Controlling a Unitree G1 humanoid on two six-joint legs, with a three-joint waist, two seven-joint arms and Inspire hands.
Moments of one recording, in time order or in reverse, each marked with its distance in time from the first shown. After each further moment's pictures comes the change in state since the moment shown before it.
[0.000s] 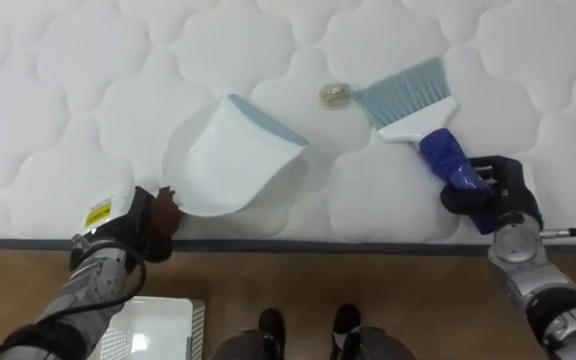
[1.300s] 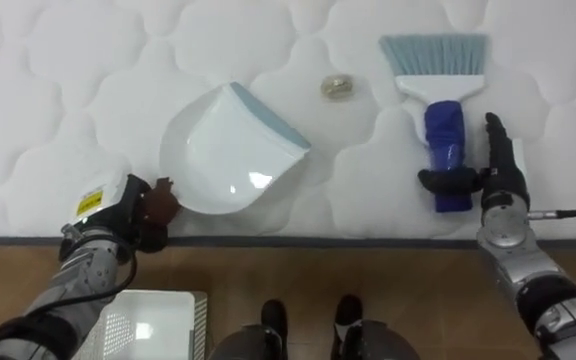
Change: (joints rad) left arm -0.025 0.031 0.010 -0.001 -0.005 -0.040 0.005; right arm -0.029 0.007 0.009 -0.063 0.019 -0.058 -0.017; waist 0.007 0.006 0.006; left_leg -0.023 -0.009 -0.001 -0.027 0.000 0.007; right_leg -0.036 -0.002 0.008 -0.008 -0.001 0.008
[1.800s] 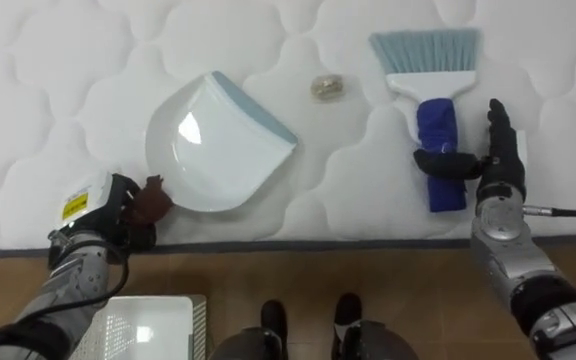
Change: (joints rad) left arm 0.018 0.008 0.031 0.008 0.003 -0.018 0.063; right arm 0.025 0.021 -0.028 -0.119 0.139 -0.011 -0.024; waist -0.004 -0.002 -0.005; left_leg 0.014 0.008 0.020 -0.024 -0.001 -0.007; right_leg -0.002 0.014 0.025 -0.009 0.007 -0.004
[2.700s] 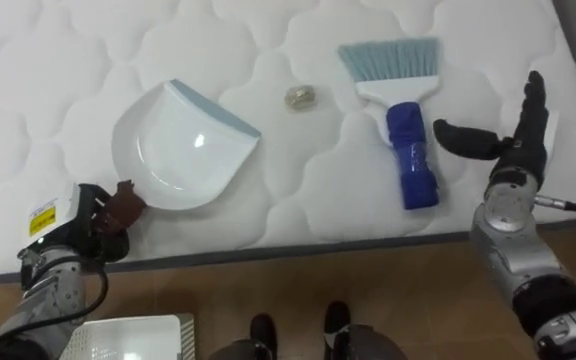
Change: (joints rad) left arm 0.046 0.037 0.056 0.031 0.000 -0.007 0.064; right arm 0.042 -0.004 -0.054 -0.210 -0.049 0.006 -0.143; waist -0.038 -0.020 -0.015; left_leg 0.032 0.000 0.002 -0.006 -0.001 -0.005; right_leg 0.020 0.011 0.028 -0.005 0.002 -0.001
